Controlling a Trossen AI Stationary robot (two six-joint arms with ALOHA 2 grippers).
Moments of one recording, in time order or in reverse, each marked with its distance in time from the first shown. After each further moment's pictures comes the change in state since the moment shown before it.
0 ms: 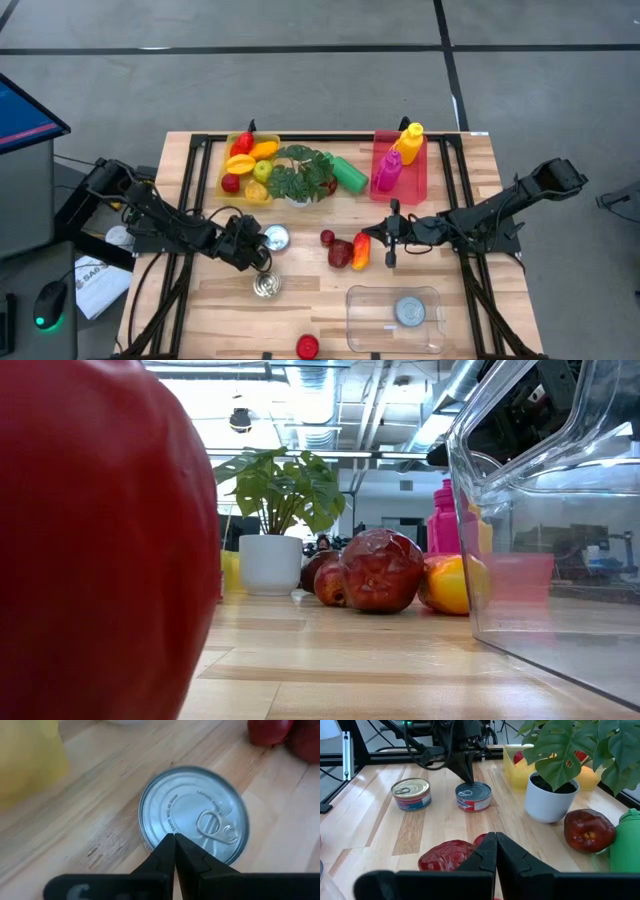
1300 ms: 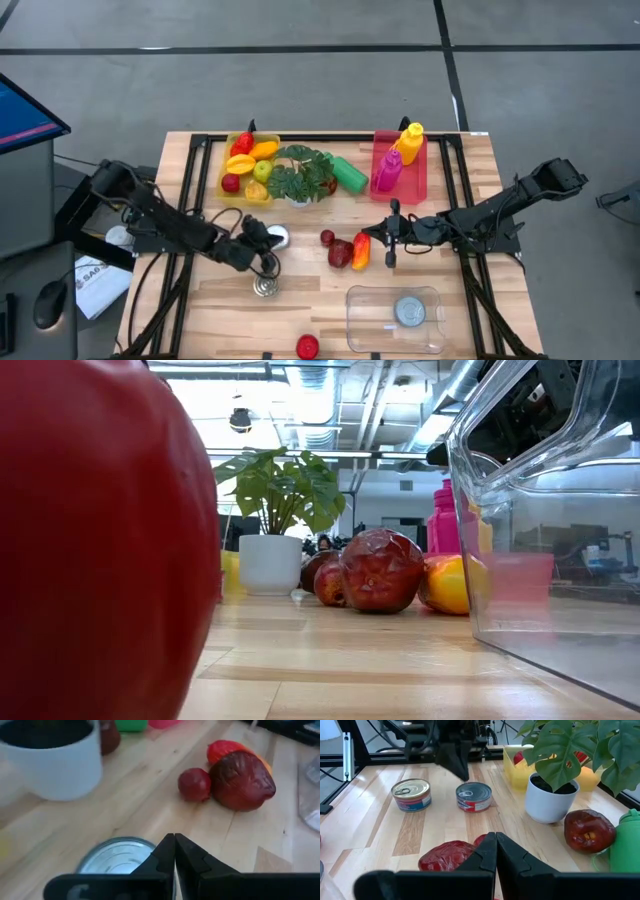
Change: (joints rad) left arm -0.014 0.049 0.001 0.392 -0.105 0.303; right arm 0.000 0.000 0.000 0.003 0.000 0.000
